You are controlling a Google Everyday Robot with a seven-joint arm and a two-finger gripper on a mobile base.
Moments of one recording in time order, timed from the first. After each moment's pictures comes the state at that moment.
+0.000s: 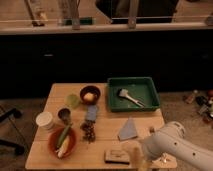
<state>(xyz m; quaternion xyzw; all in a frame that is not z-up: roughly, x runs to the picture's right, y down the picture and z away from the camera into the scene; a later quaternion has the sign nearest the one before) 0.173 0.333 0.715 -0.33 -0.09 0.11 0.93</state>
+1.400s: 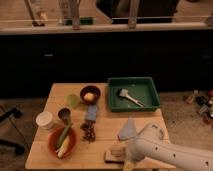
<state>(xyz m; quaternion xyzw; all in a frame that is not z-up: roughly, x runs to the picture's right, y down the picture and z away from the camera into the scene) 0.103 0.341 0.728 -0.33 -0.09 0.14 0.93</state>
